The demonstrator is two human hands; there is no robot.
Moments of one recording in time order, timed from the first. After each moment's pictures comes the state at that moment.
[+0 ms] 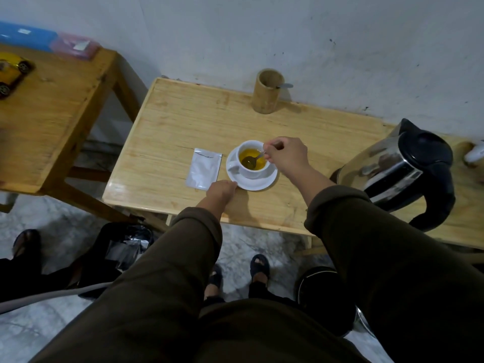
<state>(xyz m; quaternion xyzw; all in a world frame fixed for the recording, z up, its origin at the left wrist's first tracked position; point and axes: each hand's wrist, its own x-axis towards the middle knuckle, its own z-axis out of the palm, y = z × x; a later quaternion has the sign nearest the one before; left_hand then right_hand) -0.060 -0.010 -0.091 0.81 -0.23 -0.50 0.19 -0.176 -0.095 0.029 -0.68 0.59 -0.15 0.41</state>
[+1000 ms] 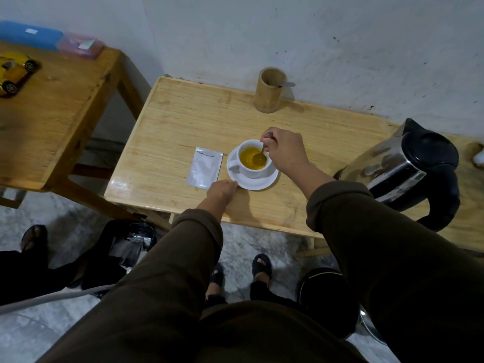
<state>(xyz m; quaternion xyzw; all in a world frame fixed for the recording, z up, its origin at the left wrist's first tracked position) -0.064 -0.007 -0.080 0.83 -0.32 -0.45 0.08 -0.171 -0.106 0.027 -0.79 0.50 -0.12 0.33</state>
